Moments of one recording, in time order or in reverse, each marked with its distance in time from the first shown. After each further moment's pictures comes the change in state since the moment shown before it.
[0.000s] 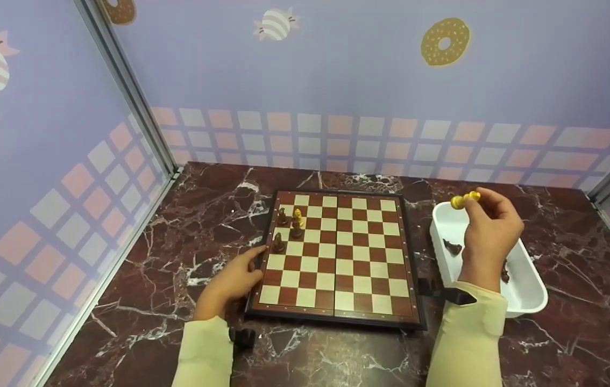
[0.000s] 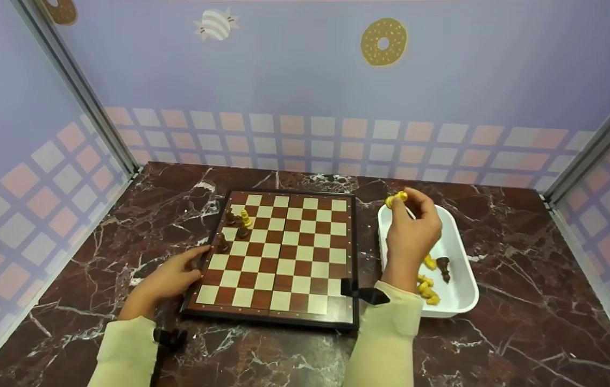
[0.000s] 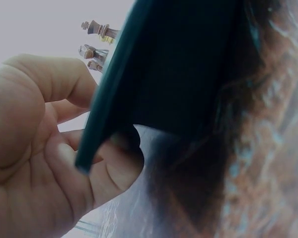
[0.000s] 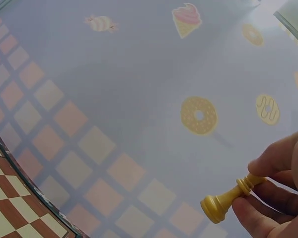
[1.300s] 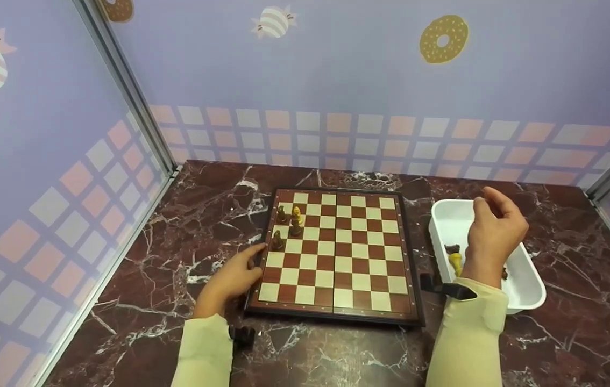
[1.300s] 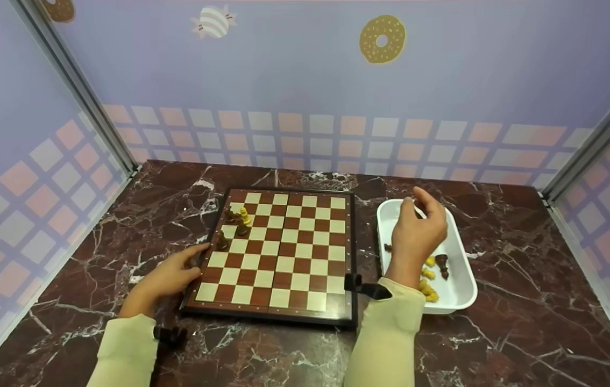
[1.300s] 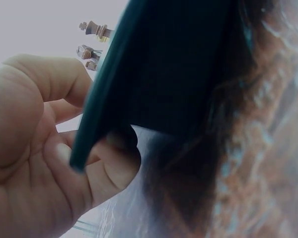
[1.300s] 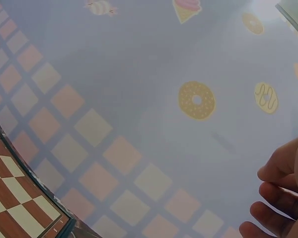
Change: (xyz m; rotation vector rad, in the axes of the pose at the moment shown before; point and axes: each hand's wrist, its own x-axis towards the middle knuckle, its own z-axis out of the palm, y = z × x) left_hand 0.000 -0.002 0.001 -0.009 -0.008 0.008; right_hand 0.010 0.004 -0.007 -0.131 0.075 0.014
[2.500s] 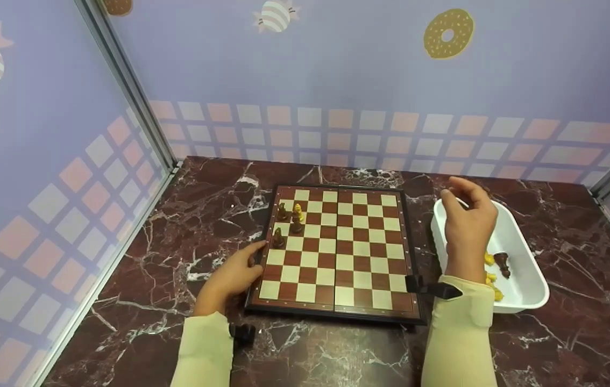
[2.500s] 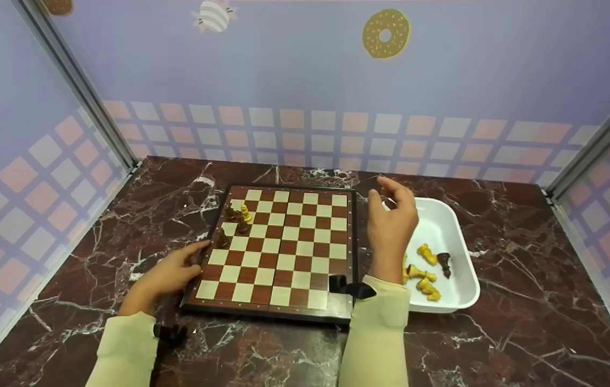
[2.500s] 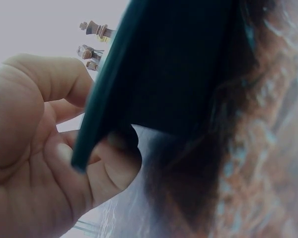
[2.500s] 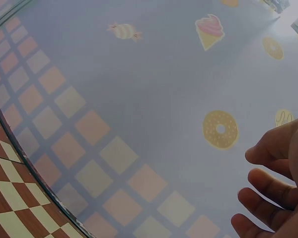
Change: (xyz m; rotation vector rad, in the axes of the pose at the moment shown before) left_hand 0.000 0.001 -0.001 -0.018 -0.025 -0.028; right_hand -0.029 -0.004 0.024 -0.014 -0.268 -0.102
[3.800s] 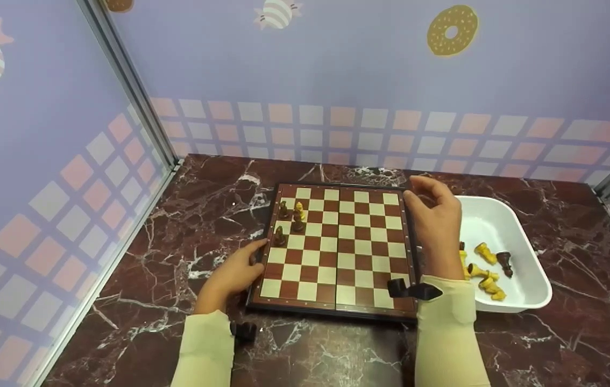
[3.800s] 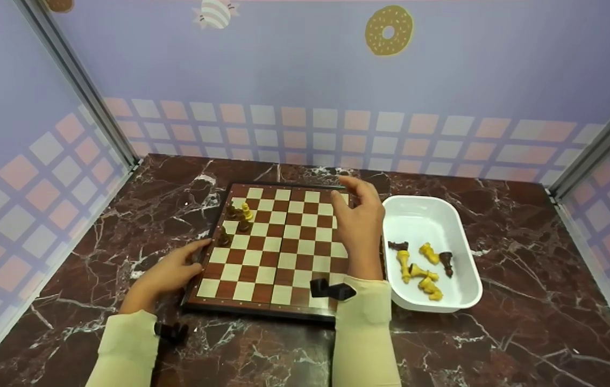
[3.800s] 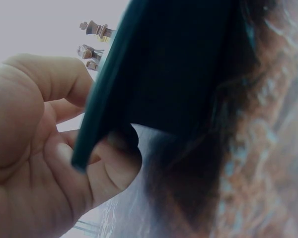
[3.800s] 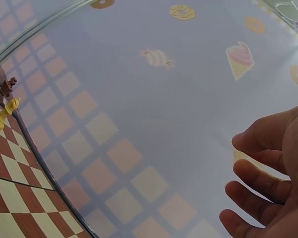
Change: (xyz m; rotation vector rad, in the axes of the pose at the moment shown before) left_hand 0.000 0.000 -0.001 0.032 0.000 0.008; right_hand -0.022 0.001 0.029 -0.147 -0.265 -0.066
